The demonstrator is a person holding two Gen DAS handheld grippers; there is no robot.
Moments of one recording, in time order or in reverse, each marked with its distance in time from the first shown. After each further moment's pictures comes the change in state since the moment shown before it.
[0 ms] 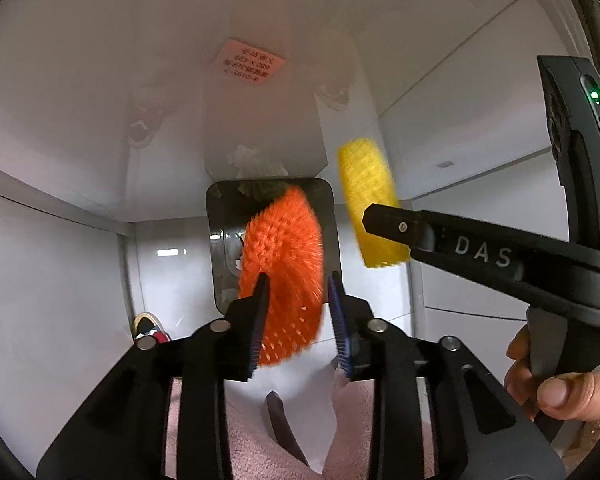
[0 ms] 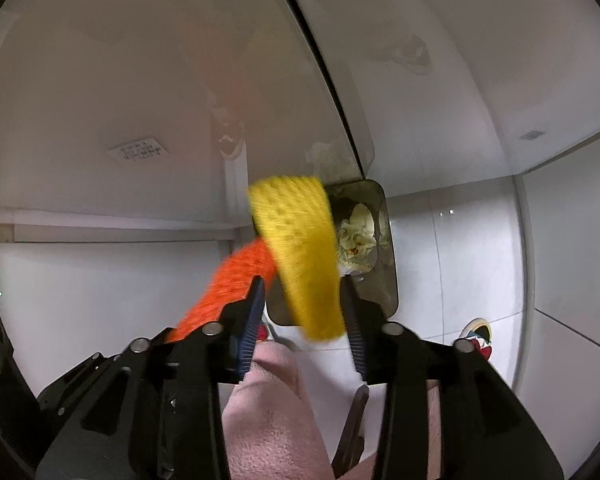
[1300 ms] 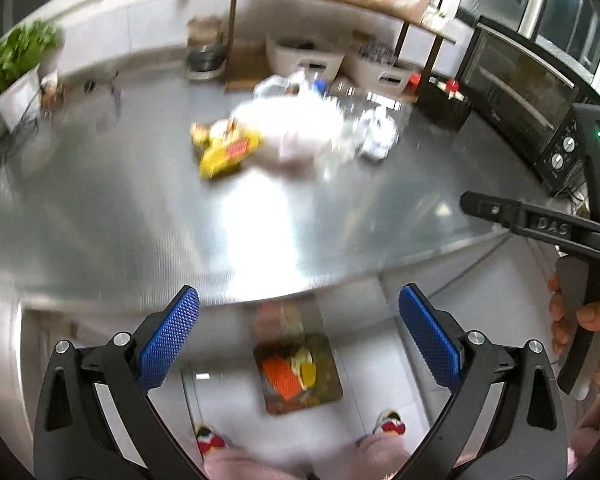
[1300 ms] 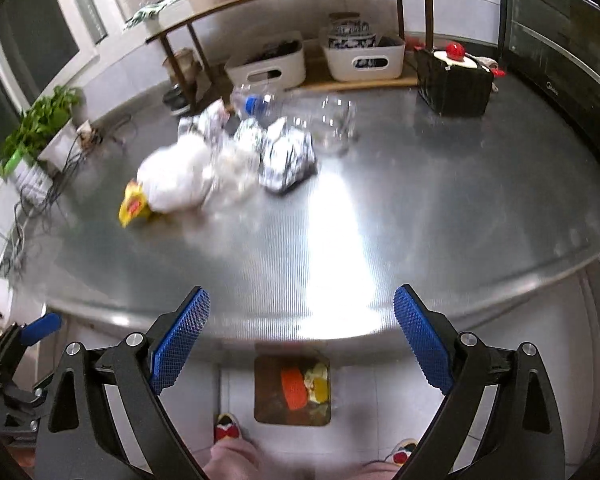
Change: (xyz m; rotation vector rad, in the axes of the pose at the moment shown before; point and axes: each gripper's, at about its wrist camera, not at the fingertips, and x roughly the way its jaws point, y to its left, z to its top) left arm -0.270 -0.050 0.077 0.168 -0.476 0.067; right arm -0.299 0.031 0.065 -0.173 -0.521 -0.067
